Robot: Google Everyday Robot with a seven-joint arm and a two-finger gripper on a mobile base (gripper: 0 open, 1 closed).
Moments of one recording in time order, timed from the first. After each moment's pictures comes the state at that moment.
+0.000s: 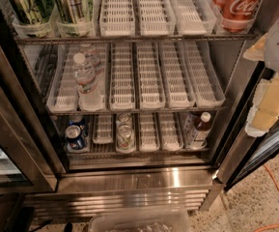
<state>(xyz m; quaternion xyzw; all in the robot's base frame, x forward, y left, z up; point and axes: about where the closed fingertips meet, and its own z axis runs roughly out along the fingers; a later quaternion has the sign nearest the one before) 0.438 -0.217 0.976 -0.60 0.78 -0.03 0.16</state>
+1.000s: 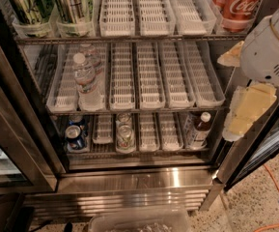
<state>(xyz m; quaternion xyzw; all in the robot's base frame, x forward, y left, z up) 0.443 -0.175 0.961 -0.64 0.74 0.01 0.20</state>
